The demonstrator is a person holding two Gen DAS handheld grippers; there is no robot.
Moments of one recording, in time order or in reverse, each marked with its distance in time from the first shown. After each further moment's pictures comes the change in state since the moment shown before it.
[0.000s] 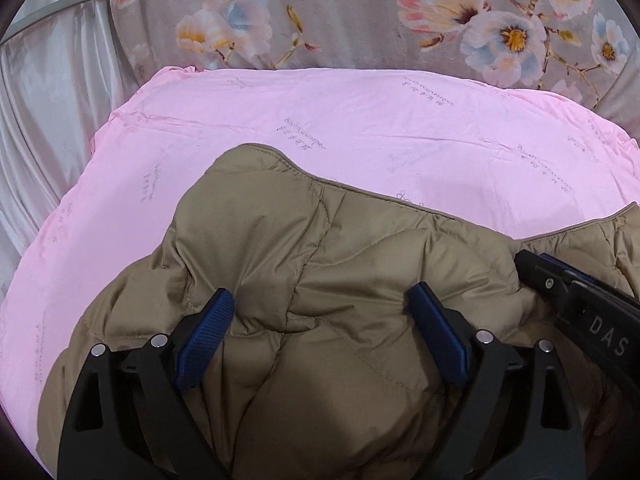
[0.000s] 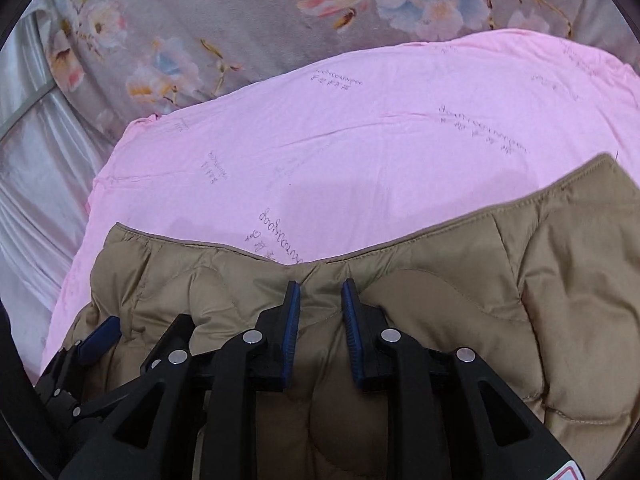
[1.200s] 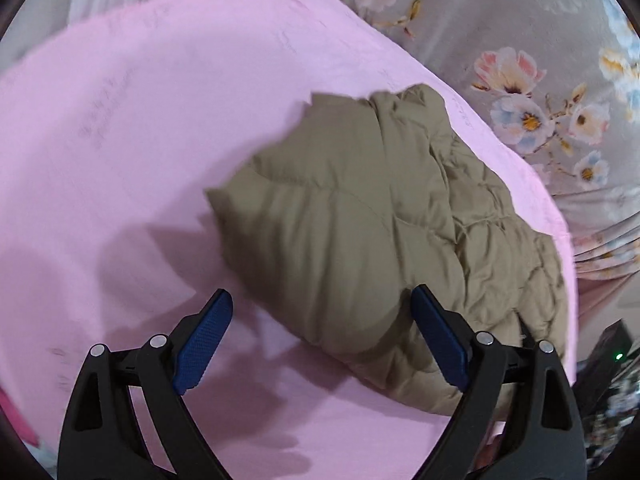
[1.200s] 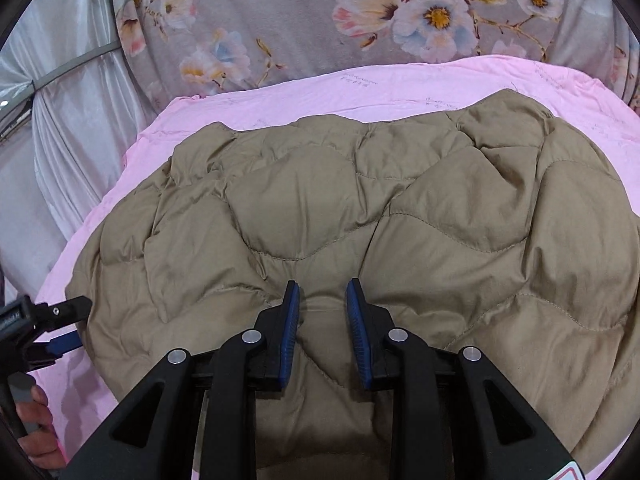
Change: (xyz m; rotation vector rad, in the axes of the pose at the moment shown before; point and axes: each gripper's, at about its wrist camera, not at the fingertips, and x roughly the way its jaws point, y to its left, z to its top) left arm -0.091 0.168 -0.135 -0.500 0.213 -0.343; right arm -0.092 0.018 -0.152 -0.131 -0.117 -0.022
